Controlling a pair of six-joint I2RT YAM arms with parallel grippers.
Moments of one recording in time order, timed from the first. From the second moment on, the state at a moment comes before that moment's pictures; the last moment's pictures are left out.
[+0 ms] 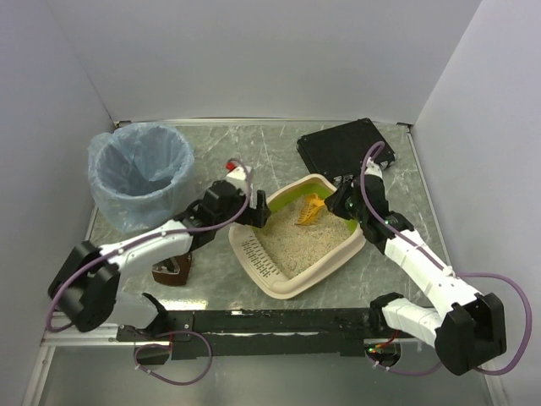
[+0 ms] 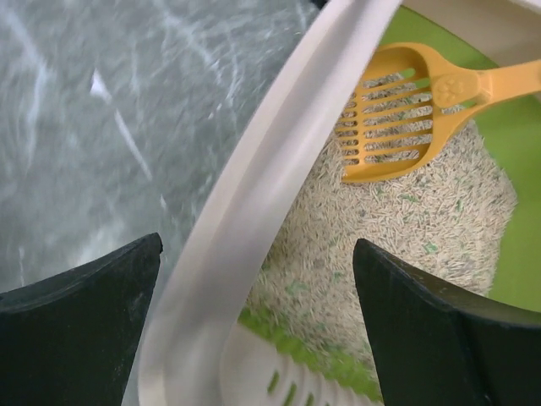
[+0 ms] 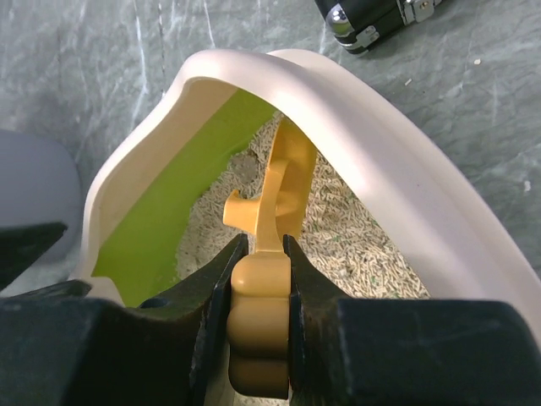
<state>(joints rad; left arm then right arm) -0.72 1.33 0.77 0.11 -0.06 -0.39 0.35 1.06 0.74 -0.26 0.05 0.65</state>
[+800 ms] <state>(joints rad) -0.70 1.67 1.04 0.08 0.16 0.10 0.31 0.97 0.57 -0.09 -0.09 0.69</state>
